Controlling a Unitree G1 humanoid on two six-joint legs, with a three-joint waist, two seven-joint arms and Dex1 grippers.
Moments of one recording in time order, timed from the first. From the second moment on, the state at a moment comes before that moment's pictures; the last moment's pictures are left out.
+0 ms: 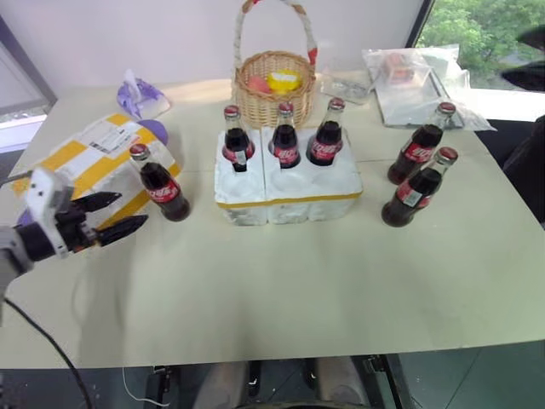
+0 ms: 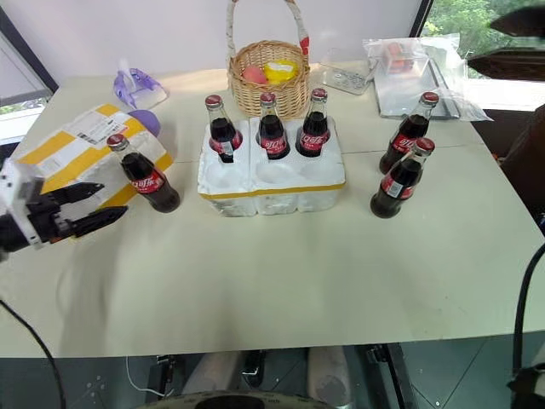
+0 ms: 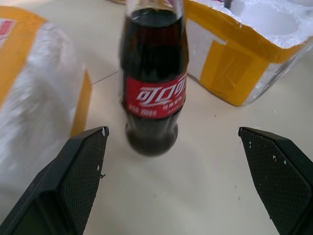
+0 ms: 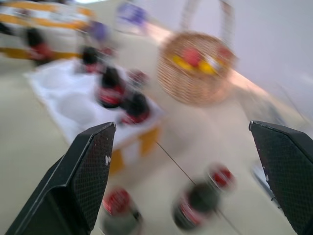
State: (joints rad) left arm -0.15 0.89 0.39 -0.03 -0.57 0.54 -0.98; right arm -1.25 -1.22 0.01 0.55 0.40 0.63 1.61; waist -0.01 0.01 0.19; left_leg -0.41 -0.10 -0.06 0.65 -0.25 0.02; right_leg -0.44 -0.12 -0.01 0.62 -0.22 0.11
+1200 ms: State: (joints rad) left arm -0.52 0.71 0.17 0.34 -0.40 0.40 -0.97; right arm -0.91 -1.18 -0.15 0.03 0.70 0.85 1.43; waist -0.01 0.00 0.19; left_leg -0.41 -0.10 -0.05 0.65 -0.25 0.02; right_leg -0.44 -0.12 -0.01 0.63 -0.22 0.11
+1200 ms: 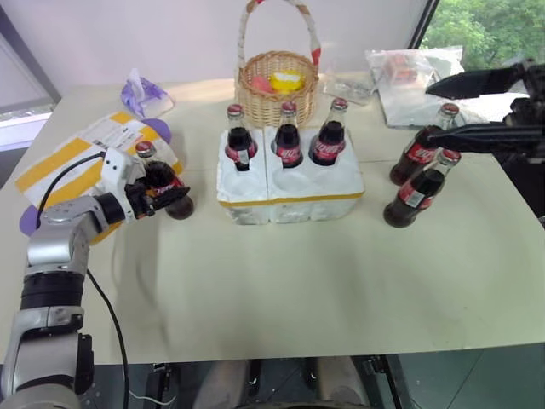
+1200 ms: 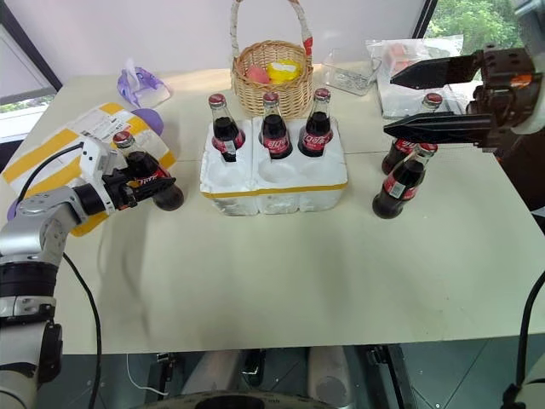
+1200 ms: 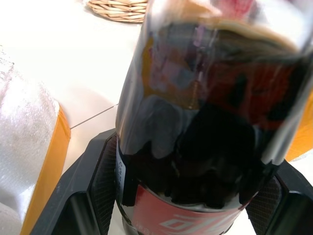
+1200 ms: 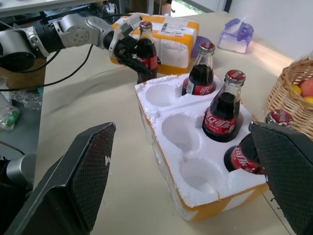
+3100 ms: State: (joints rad) left arm -0.82 0.65 -0.03 0.25 -0.39 0.50 -1.21; right arm -0.49 -1.10 -0.38 -0.20 0.83 0.86 1.04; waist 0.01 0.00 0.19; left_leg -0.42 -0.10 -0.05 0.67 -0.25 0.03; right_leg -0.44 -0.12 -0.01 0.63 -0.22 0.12
